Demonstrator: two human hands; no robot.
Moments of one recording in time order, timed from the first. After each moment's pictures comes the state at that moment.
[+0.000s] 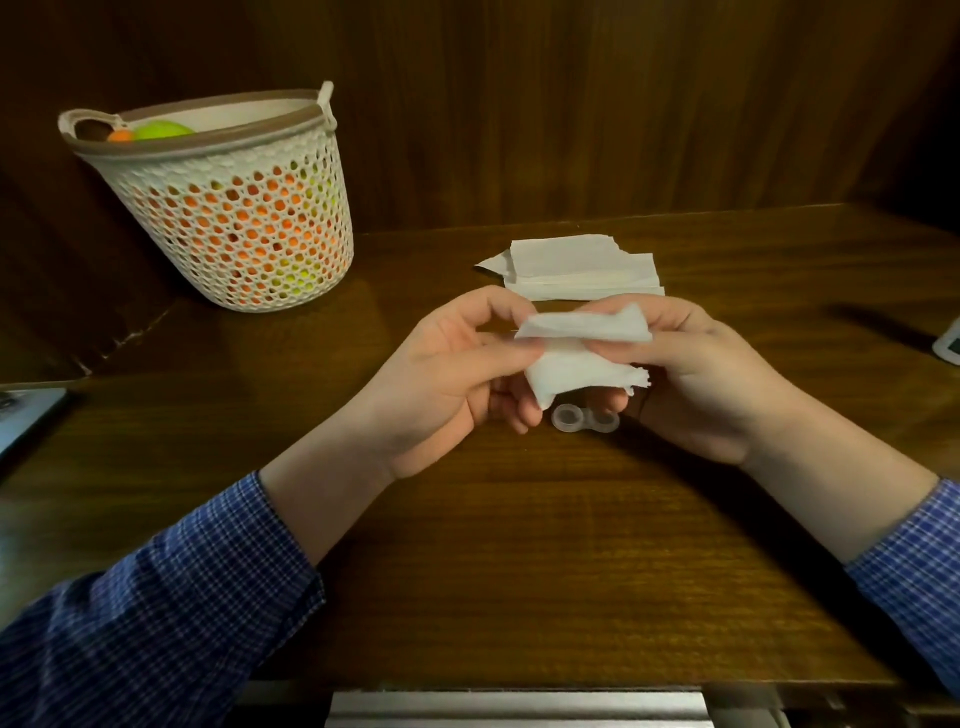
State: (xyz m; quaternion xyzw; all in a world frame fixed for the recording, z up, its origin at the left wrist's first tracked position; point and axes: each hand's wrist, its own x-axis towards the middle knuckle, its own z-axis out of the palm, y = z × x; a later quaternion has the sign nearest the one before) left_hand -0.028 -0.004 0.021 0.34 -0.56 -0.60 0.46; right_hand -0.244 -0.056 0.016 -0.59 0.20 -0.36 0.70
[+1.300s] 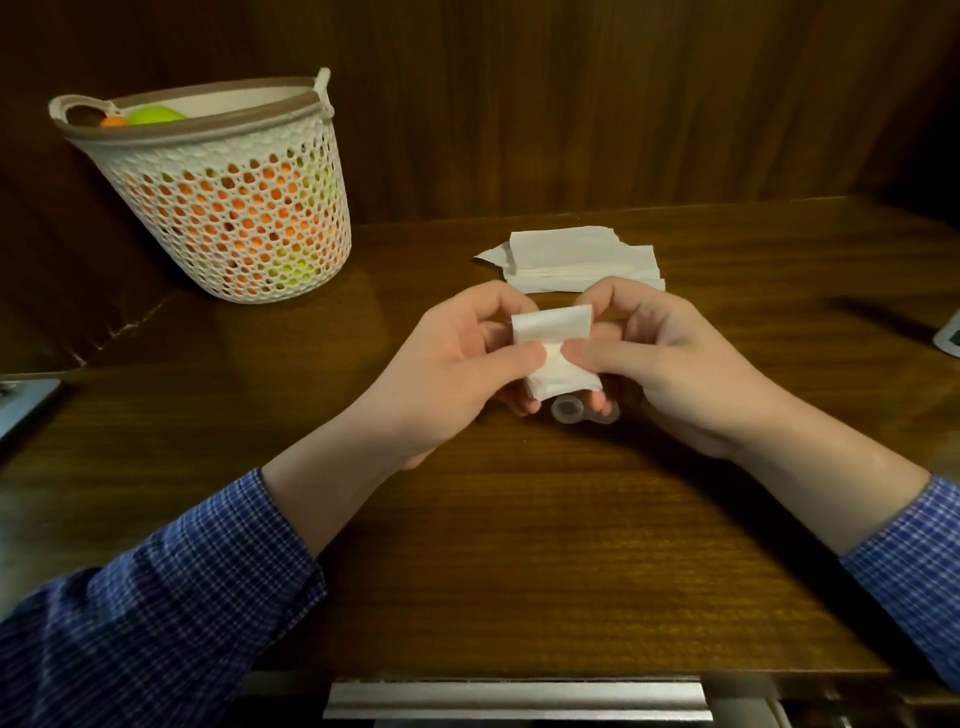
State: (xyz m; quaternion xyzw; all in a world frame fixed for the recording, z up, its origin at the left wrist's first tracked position) left_hand -0.030 -0.008 0.015 0.46 -0.62 -0.47 0.44; right_hand -0.238 -0.051 0.012 -0.67 0.29 -0.36 0.59
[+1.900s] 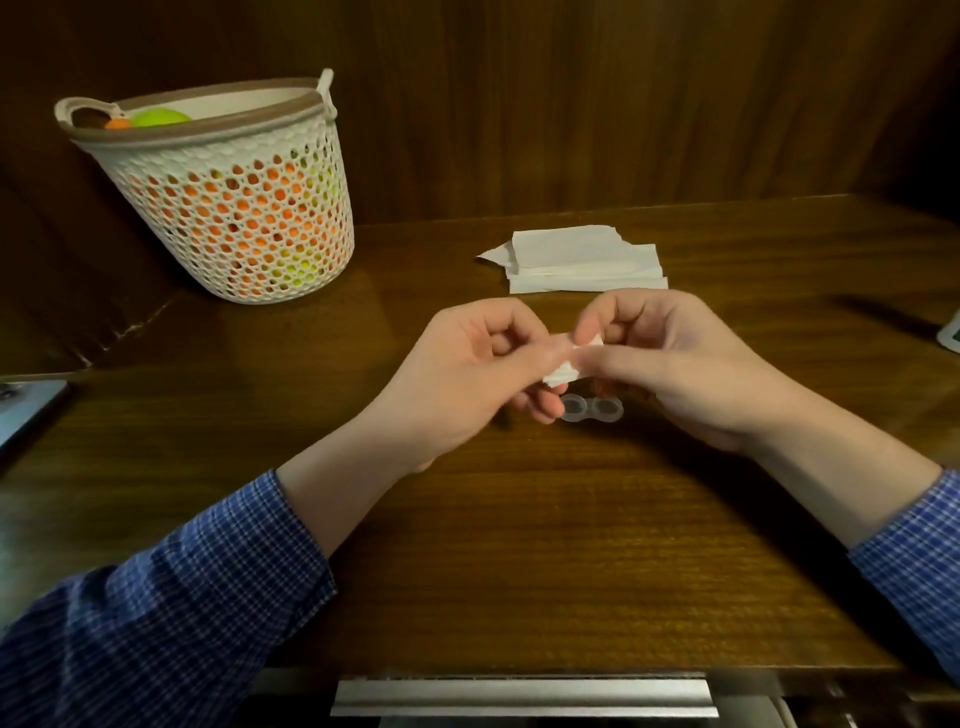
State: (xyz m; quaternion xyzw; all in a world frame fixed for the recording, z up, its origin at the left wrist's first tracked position) left_hand -0.034 -0.005 0.011 0.43 -0.63 -0.46 0.45; right_hand -0.241 -0.054 0.012 -0.70 0.29 -0.36 0.54
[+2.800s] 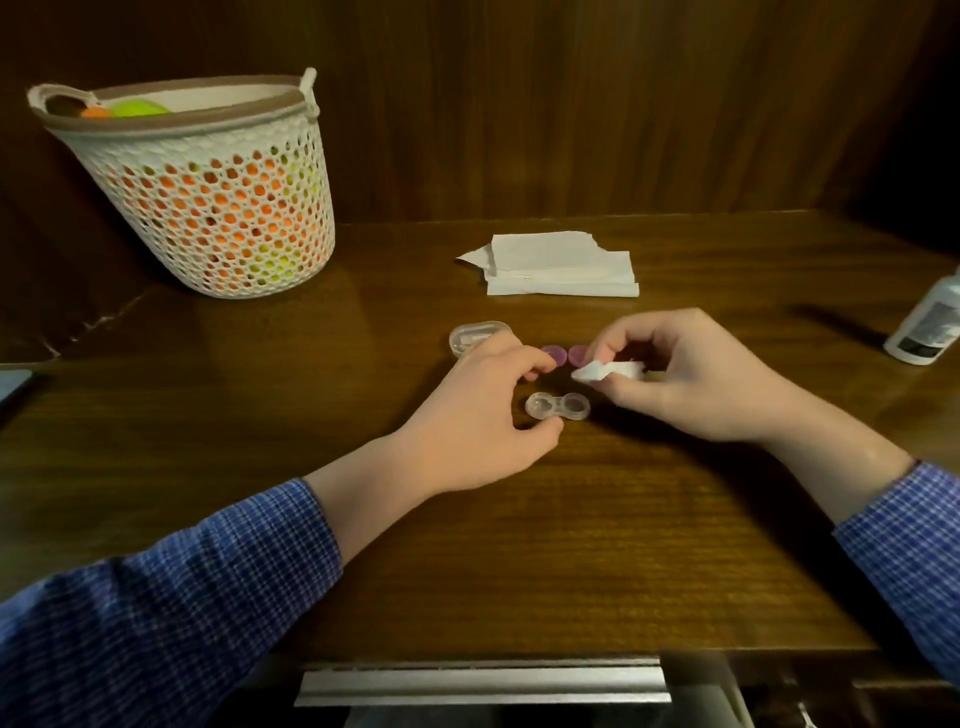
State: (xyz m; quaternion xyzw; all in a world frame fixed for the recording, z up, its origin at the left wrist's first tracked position) left_hand -0.058 -0.014 -0.020 0.55 -0.78 -0.16 0.24; right_hand -0.285 -0.067 0.009 -0.85 0.38 -0.24 0.27
